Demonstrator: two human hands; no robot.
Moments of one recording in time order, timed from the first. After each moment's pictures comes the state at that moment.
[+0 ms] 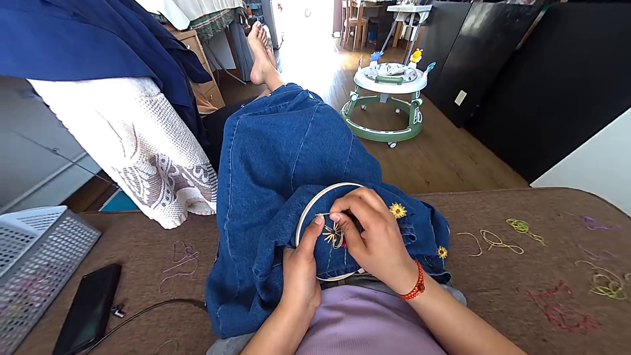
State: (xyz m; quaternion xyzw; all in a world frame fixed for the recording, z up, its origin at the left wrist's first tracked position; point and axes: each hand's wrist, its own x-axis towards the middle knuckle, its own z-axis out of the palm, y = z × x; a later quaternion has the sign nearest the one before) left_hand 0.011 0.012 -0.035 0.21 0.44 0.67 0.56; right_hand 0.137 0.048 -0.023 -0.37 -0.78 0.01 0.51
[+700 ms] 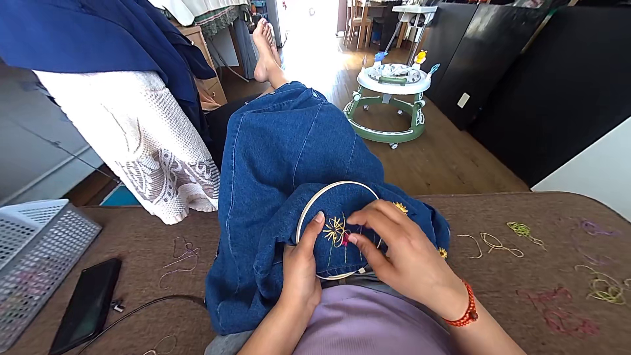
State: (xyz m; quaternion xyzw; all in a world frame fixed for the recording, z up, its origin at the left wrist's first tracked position) left_hand 0.008 0.012 -0.034 0.19 0.43 0.66 0.58; right_hand 0.171 0.023 -0.012 -0.39 -0.84 0.01 0.38
